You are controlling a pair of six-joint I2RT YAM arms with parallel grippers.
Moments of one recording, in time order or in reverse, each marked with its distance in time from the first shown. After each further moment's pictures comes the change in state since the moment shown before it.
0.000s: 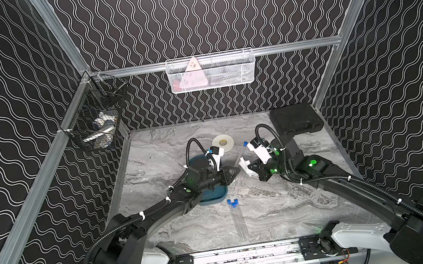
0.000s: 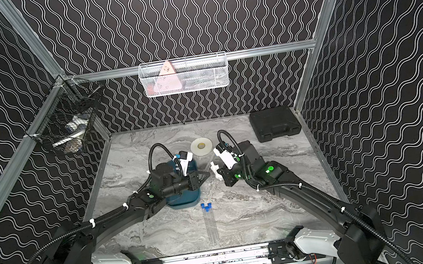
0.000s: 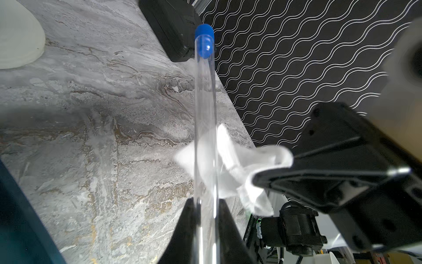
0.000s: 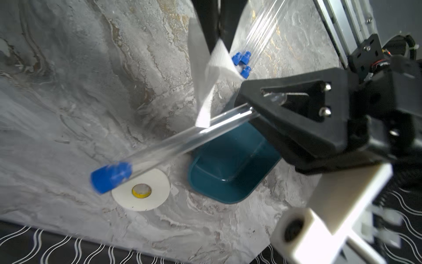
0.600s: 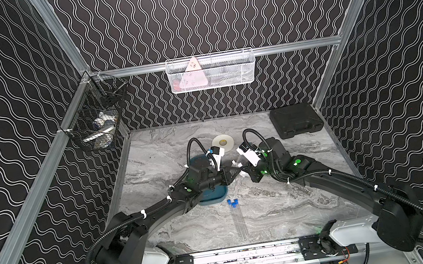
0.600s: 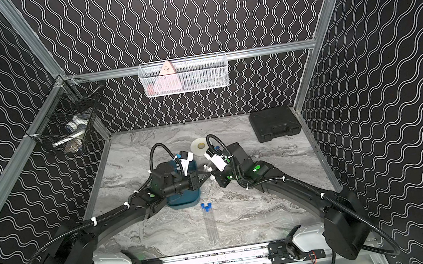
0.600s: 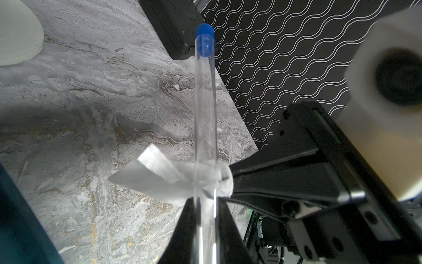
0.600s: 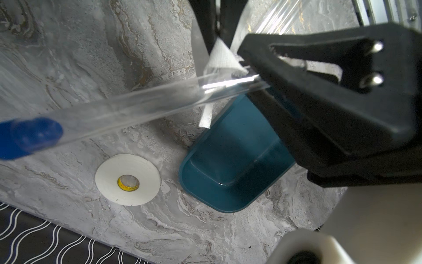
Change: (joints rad) left arm 0.001 0.012 0.000 0.001 0.005 -0.001; right arm 0.045 0.137 0.015 0.119 0.036 -0.120
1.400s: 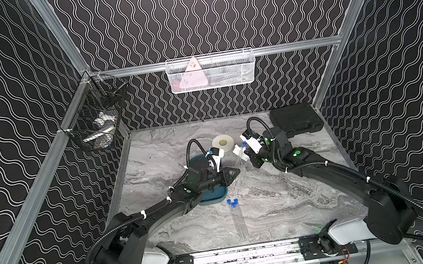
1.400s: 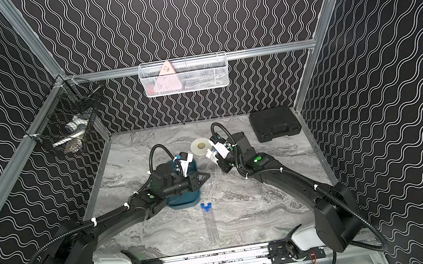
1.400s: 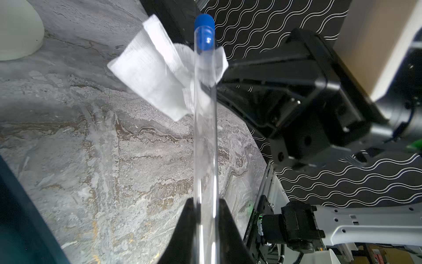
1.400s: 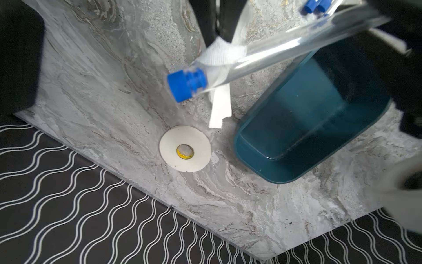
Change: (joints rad) left arm 0.002 -0.005 -0.020 0.011 0.006 -0.001; right arm -0.085 0.044 0.031 0.103 0.049 -0.124
